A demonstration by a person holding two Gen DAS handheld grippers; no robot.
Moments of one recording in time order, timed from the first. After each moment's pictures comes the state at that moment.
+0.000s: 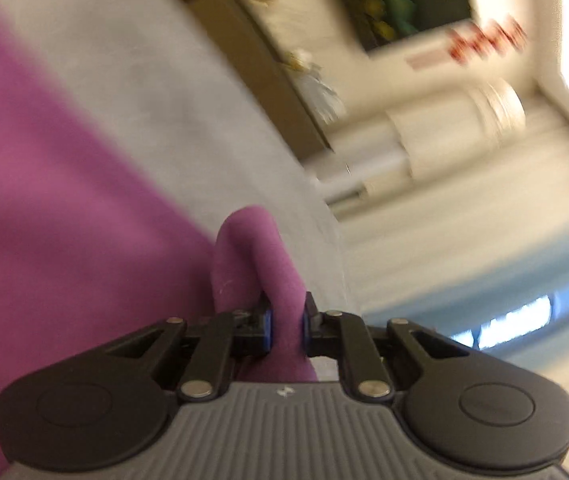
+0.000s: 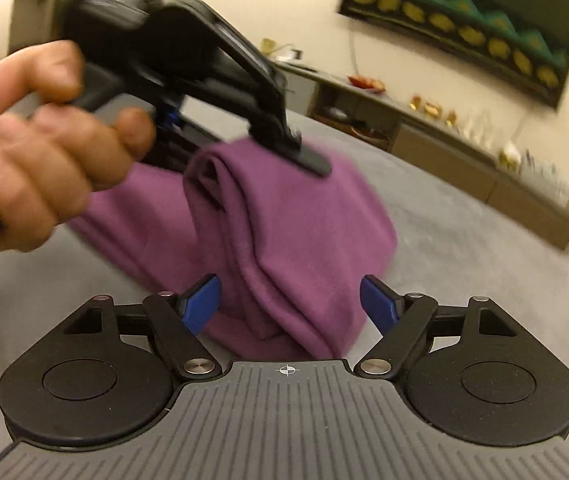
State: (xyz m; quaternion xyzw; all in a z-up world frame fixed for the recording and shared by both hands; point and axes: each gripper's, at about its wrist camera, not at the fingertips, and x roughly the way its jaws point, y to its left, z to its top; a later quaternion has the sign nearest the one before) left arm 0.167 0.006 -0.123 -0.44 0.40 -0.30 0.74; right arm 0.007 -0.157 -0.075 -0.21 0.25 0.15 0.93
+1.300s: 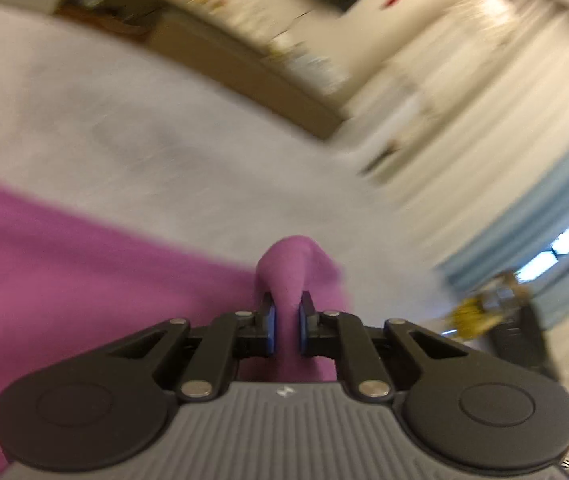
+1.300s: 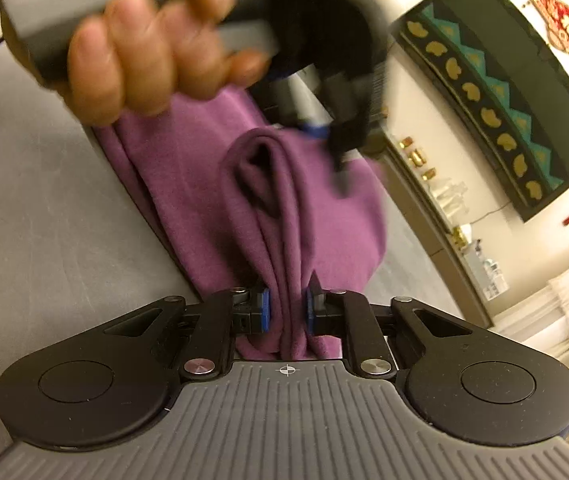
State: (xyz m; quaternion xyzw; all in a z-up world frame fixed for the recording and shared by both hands) left arm 0.174 -0.043 -0.097 -0.22 0.40 -0.30 0.84; right arm -0.018 -0.120 -0.106 -0.42 0.23 0.12 0.87
